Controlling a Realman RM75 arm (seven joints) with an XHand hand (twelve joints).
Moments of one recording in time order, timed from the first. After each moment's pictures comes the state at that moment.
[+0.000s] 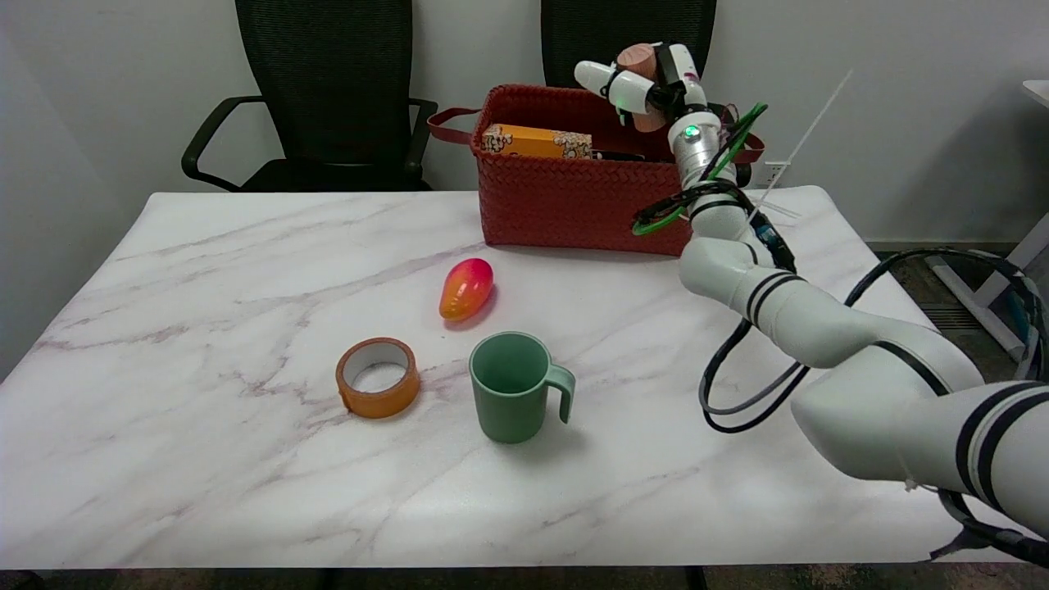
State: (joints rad) arm 0.90 -1.26 -1.97 0.41 0.78 0.65 0.93
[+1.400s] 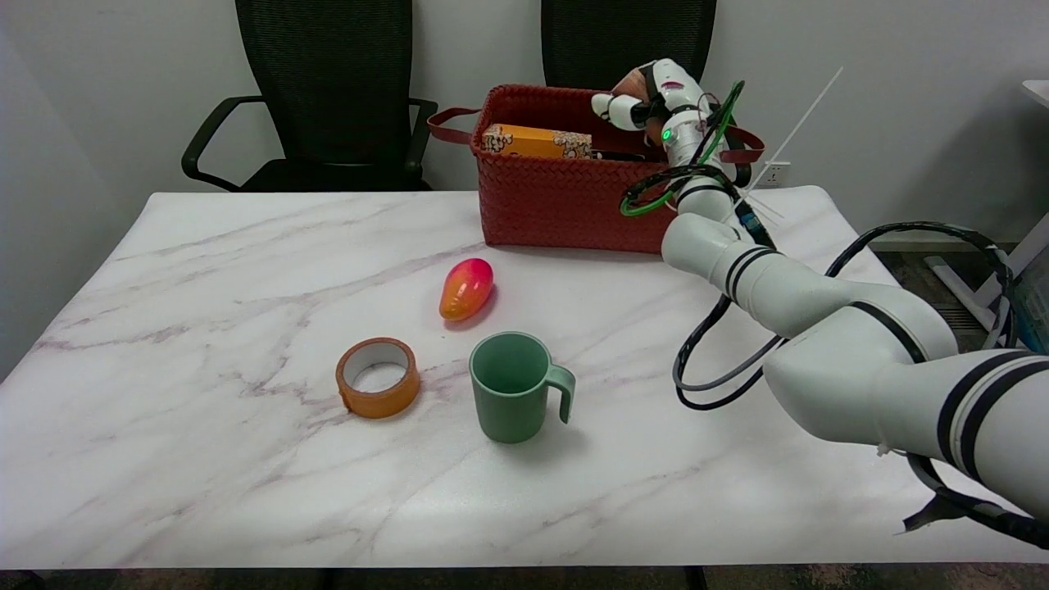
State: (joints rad) arm 1.03 -1.33 -1.97 0.21 0.90 0.59 0.27
